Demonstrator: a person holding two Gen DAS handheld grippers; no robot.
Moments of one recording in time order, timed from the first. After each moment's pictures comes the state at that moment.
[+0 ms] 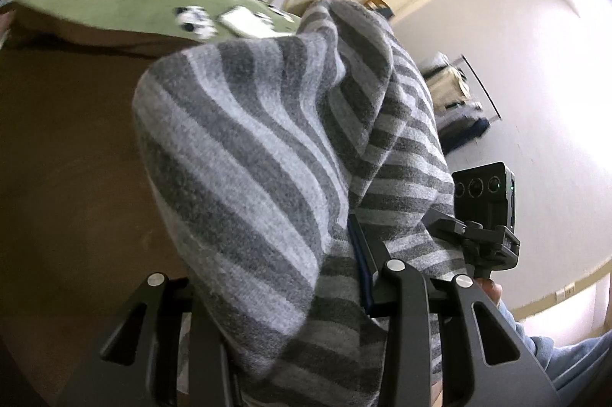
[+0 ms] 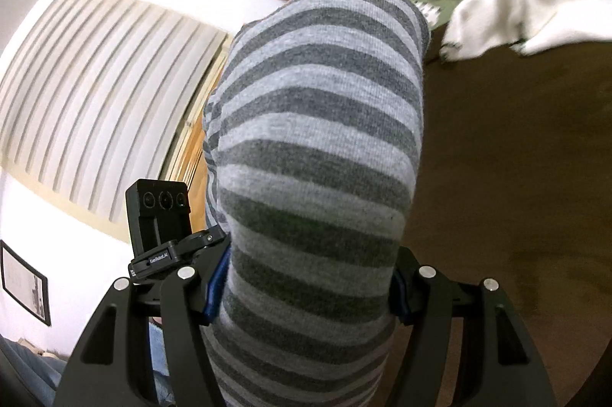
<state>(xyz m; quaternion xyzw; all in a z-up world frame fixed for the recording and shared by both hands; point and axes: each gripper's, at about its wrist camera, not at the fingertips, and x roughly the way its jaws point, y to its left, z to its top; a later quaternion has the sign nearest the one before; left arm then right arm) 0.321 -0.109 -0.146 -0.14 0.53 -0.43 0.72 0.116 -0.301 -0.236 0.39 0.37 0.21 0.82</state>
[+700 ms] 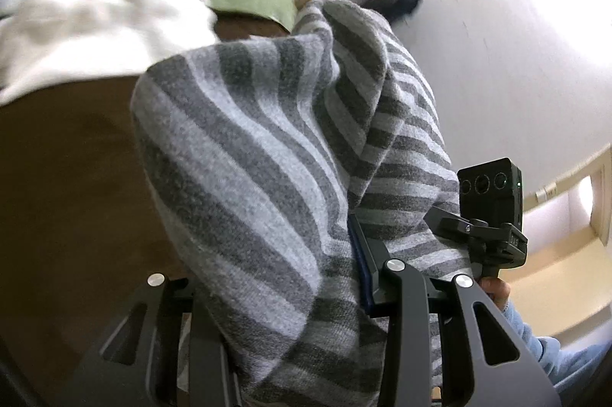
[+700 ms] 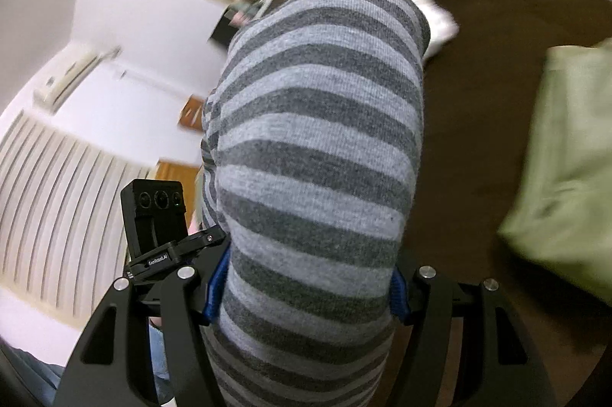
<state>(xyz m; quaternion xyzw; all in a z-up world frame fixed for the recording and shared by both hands) 0.212 -0.546 -0.206 -0.02 0.57 -0.60 0.56 -0.146 -0.630 -0.268 0.48 0.27 -0.04 0.83</state>
